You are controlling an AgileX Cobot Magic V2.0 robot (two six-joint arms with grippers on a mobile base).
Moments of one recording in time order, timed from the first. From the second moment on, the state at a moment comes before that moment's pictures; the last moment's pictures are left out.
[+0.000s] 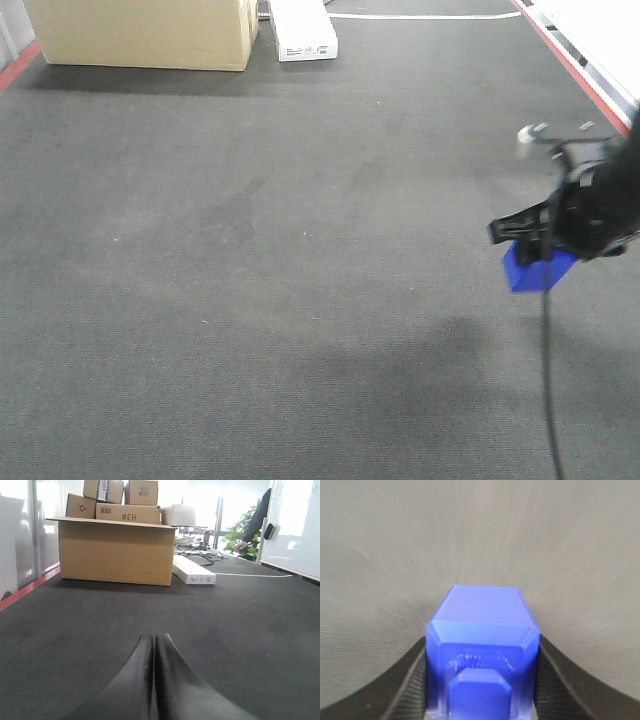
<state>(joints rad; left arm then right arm) -0.03 -0.01 0.03 0.05 0.00 -0.15 0.08 1.57 -1.21 -0.01 0.86 0.01</state>
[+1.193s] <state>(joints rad) -0.03 -0.01 0.03 0.05 0.00 -0.15 0.08 0.08 -0.27 0.05 0.31 -0.14</state>
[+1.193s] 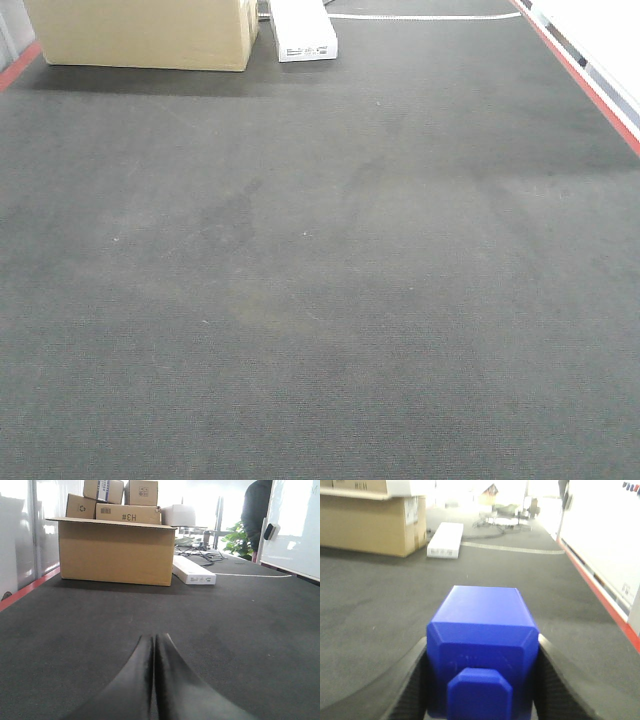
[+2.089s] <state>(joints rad) -0.03 -0.01 0.03 0.05 0.00 -0.15 0.08 0.07 -0.22 0.05 0.22 -0.14</state>
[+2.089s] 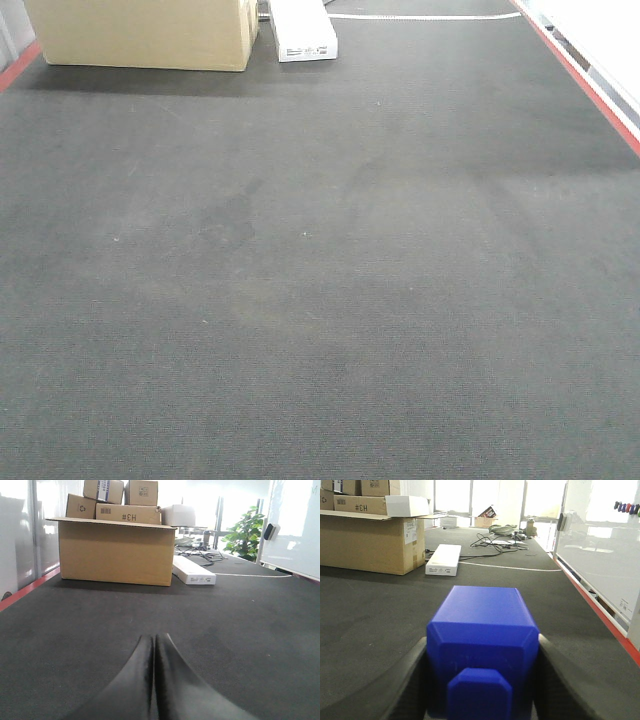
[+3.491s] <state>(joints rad) -0.03 -0.01 0.03 0.05 0.00 -0.15 0.08 0.07 -0.22 0.06 0.22 -0.14</state>
